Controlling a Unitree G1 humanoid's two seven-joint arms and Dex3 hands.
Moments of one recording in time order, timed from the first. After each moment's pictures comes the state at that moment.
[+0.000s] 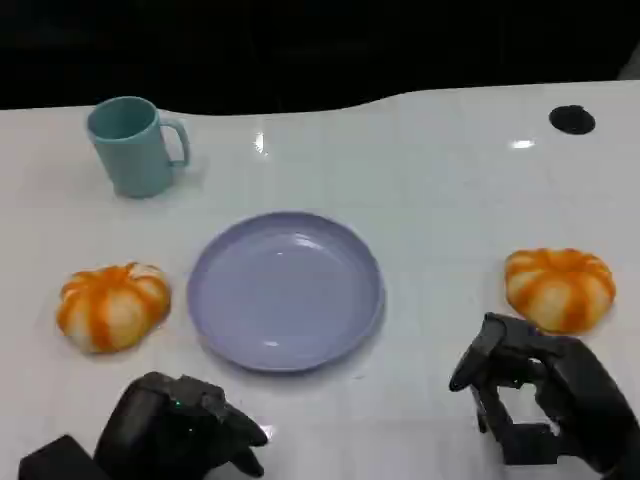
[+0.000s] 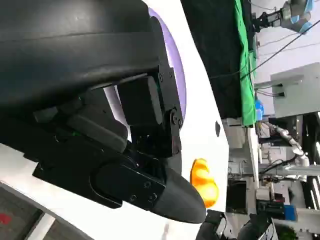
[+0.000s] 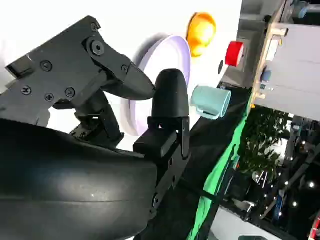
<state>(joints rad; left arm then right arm) 0.03 0.02 0.02 0.54 -0.17 -0.64 -0.47 0.04 -0.12 0.08 0.25 0.04 -0.55 0.32</state>
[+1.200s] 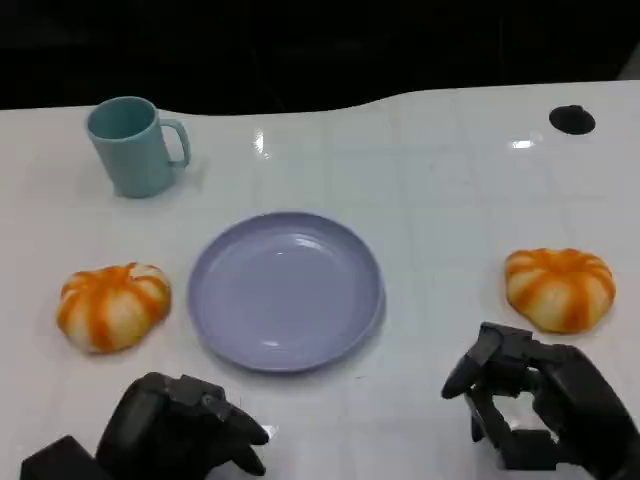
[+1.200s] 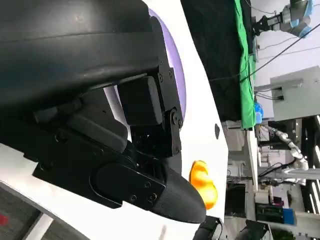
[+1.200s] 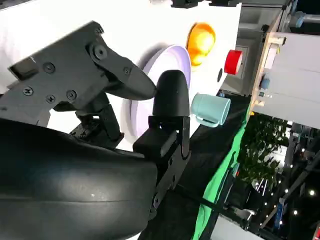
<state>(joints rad) 0.03 0.01 0.02 0.54 -0.16 -0.63 -0.46 0.05 -0.12 0.08 0.25 0.05 -0.56 0.36</state>
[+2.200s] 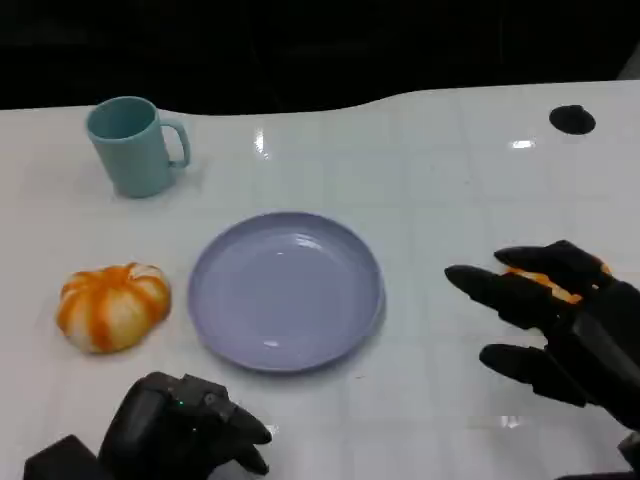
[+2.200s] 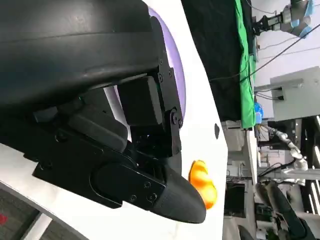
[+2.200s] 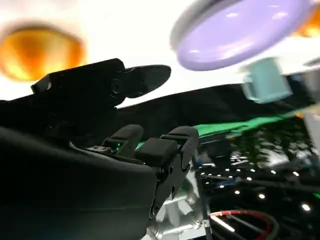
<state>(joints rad) 0.03 0.01 0.01 0.54 -0.17 -0.63 -0.45 0.01 -0.30 0.03 -0.03 -0.89 -0.51 -0.17</state>
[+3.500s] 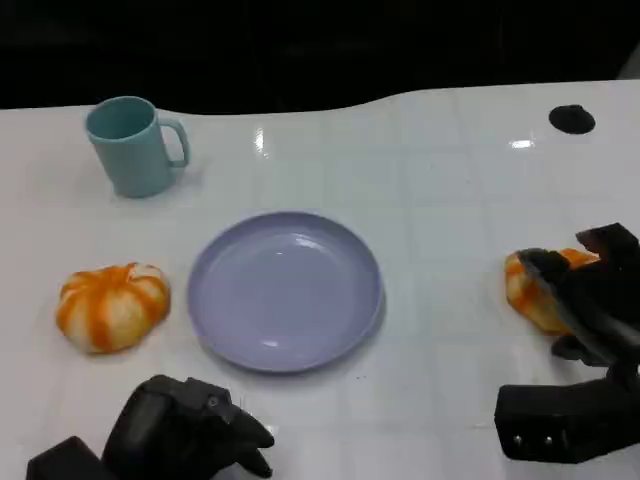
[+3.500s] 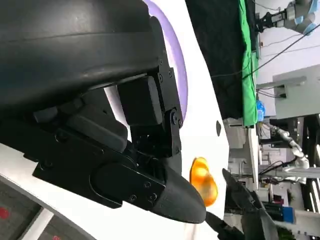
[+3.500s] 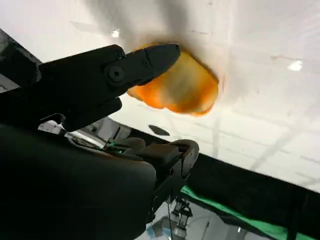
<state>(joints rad) 0.04 0.01 0.01 0.53 -0.17 -0.62 -0.45 -0.25 -0.42 0.33 0.22 -1.18 0.10 -0.03</state>
